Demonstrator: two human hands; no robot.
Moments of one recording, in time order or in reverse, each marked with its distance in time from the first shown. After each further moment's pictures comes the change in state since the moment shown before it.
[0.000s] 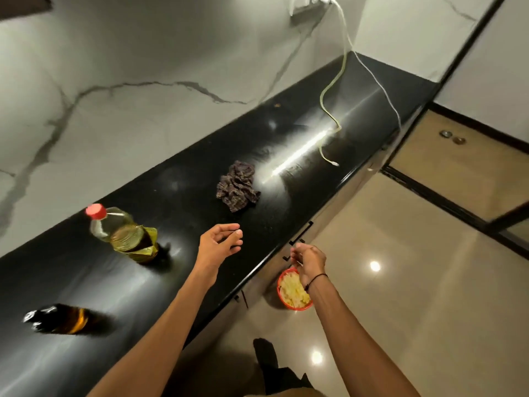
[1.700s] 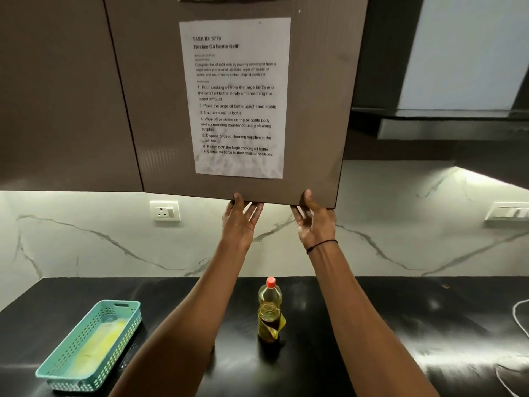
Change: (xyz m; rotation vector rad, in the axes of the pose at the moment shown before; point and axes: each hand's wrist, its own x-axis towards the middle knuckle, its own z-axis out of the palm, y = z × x) left_hand -0.165 0.312 -0.159 -0.965 0.524 0.742; right_hand -0.330 -0.145 0.298 0.284 -1.144 -0.100
